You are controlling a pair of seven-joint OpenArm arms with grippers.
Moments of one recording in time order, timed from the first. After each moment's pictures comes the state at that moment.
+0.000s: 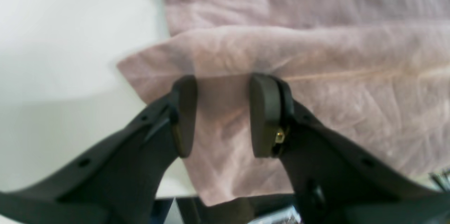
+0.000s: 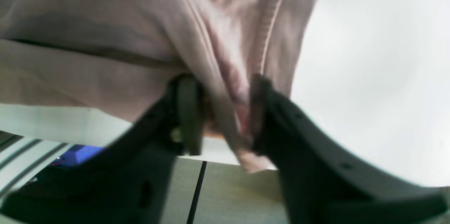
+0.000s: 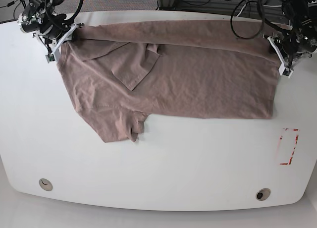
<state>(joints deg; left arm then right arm) 15.1 -16.9 -32.3 95.0 -14.4 -42.0 67.2 -19.9 5.2 41.8 107.2 26.6 40.1 -79.7</state>
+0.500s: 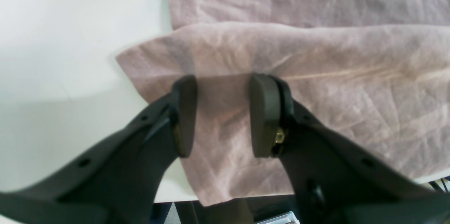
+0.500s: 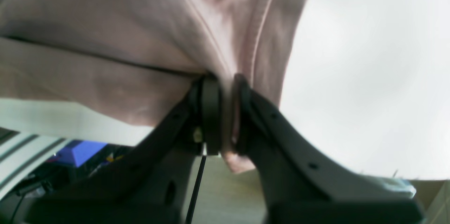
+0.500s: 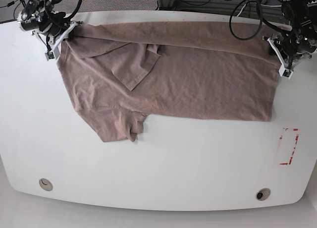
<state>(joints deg) 15.0 -16.9 -32.2 94.8 -14.2 -41.9 66.4 -21.7 5.5 42.1 107.2 26.6 40.1 -79.7</state>
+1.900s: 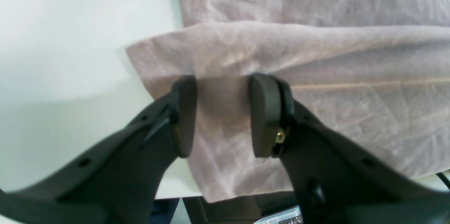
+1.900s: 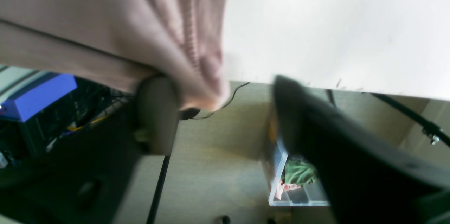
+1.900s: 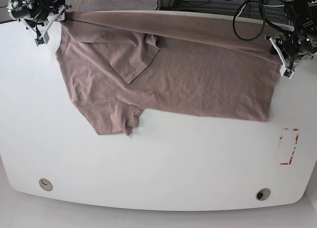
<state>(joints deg) 15.0 -18.7 -31.8 94.3 -14.5 -42.1 66.6 -30.7 10.3 45.0 112.0 27.4 40.1 -81.6</state>
